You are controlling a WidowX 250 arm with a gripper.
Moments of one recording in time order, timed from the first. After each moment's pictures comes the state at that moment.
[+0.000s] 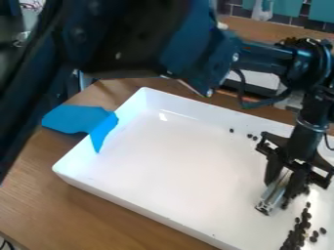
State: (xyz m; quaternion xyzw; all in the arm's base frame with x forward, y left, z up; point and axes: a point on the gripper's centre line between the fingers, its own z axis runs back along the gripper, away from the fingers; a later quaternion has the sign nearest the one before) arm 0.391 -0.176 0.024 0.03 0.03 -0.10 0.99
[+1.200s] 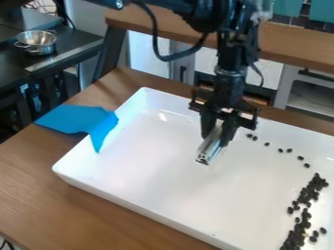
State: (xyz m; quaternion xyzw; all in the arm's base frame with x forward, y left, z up) arm 0.403 -0.058 0.061 0.01 0.00 0.00 1.00
